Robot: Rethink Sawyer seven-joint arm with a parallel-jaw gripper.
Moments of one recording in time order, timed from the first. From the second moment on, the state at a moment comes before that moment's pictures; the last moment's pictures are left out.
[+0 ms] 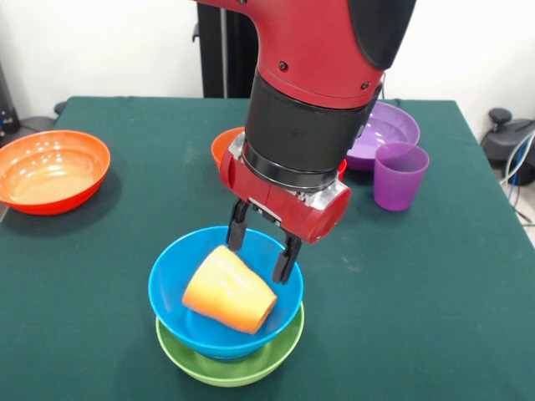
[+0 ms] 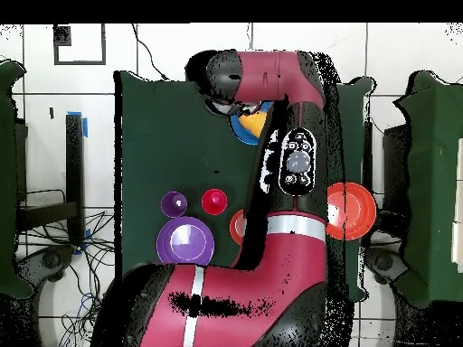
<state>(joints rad) -0.17 -0.31 0.02 0.76 -0.25 1.06 2.38</state>
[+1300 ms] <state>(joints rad) -0.17 -0.31 0.02 0.76 -0.25 1.07 2.38</state>
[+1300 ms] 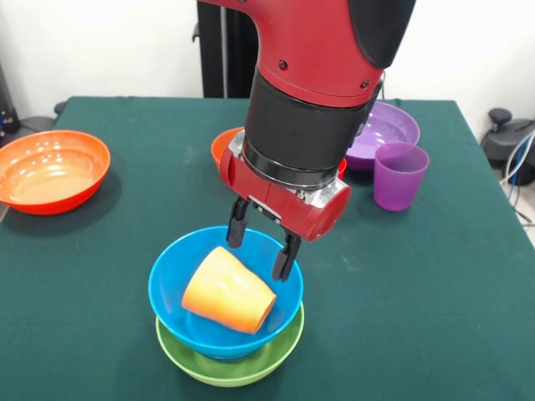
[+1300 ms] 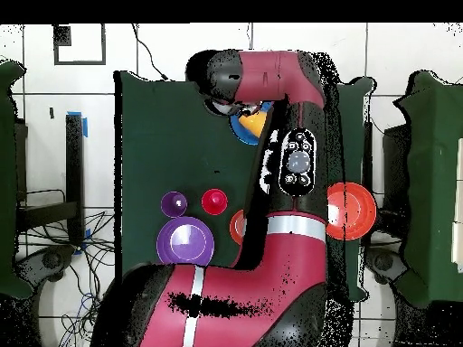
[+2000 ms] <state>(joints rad) -0.18 -0.31 0.02 0.76 -0.25 1.07 2.38</state>
